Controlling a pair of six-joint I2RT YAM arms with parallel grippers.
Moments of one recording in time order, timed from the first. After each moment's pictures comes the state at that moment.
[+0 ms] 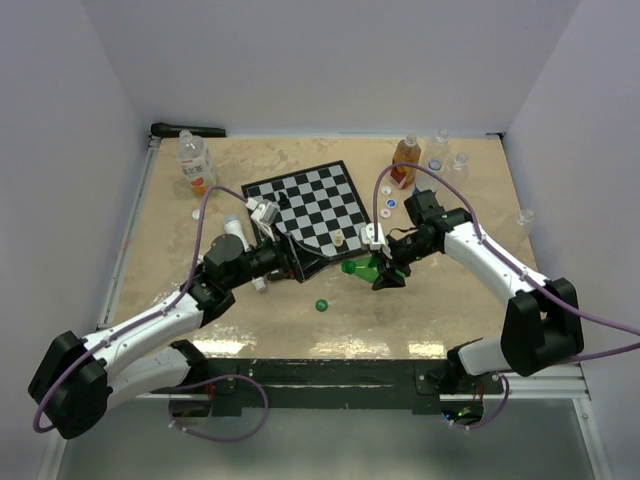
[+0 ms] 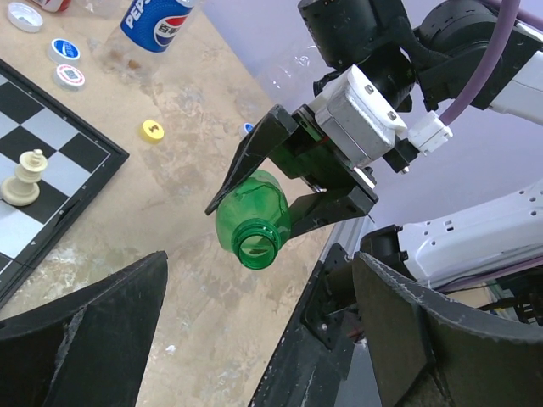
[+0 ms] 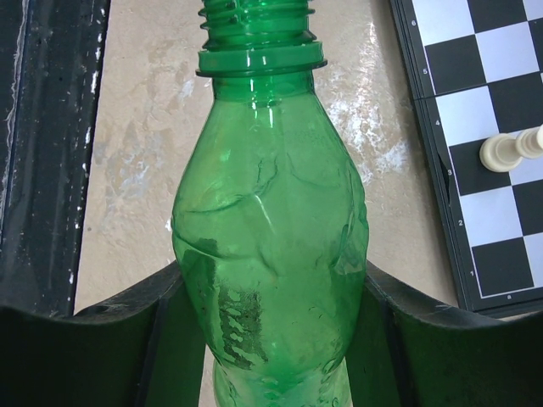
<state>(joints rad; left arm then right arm) -0.69 1.01 0.51 0.46 0.36 -0.74 0.35 1.41 1.01 -0.90 -0.86 -1.16</state>
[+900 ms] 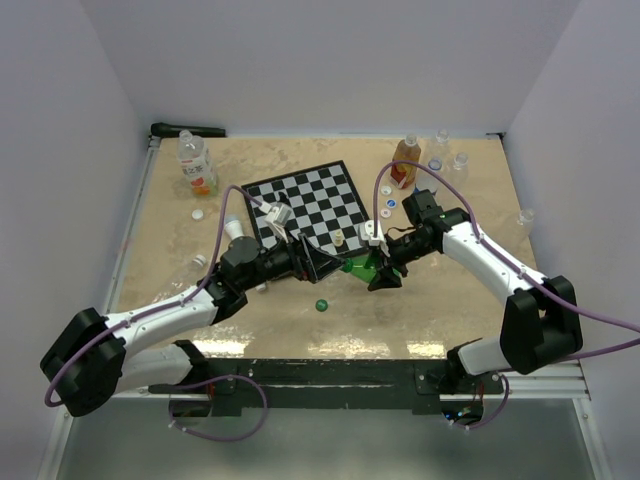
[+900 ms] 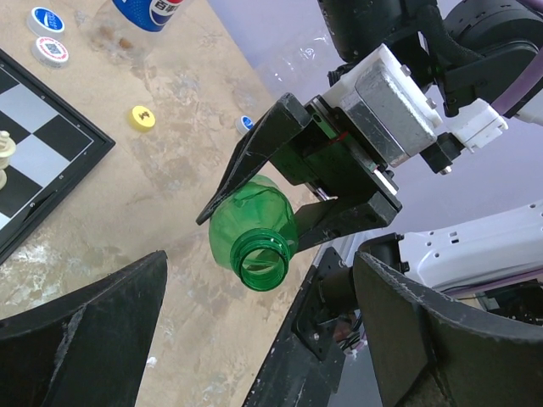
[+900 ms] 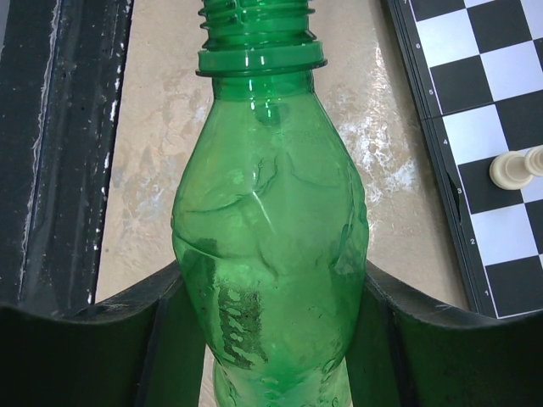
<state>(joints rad) -0.77 1.14 0.51 0.58 0.28 -0.80 0.36 1.42 1.01 -0.87 -0.91 -1.10</state>
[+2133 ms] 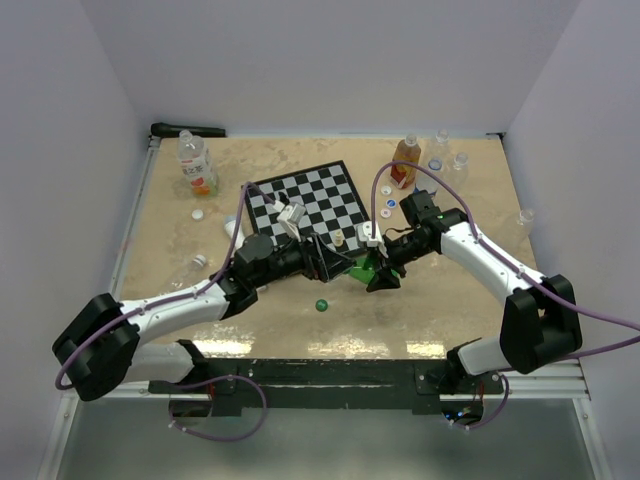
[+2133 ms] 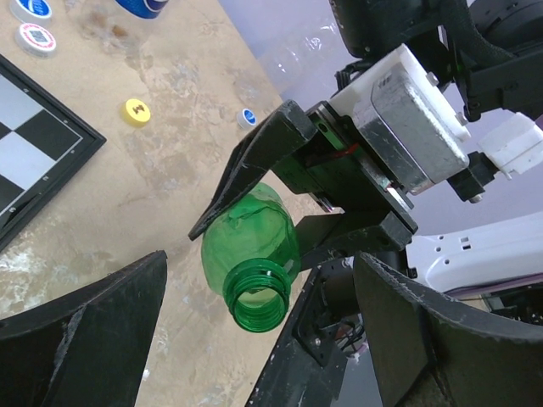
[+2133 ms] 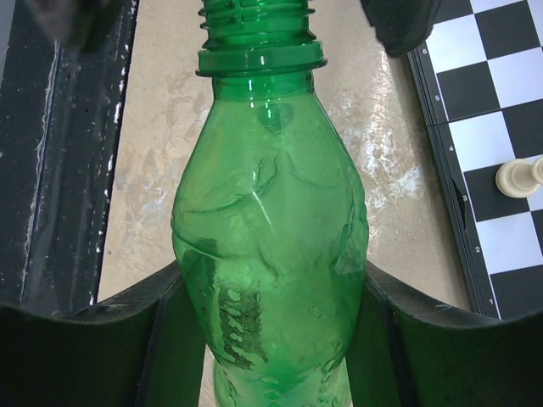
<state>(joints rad) -0.81 1.24 0.56 0.59 0.25 -0.80 0.38 1.42 1.01 -0.86 -0.91 -1.09</state>
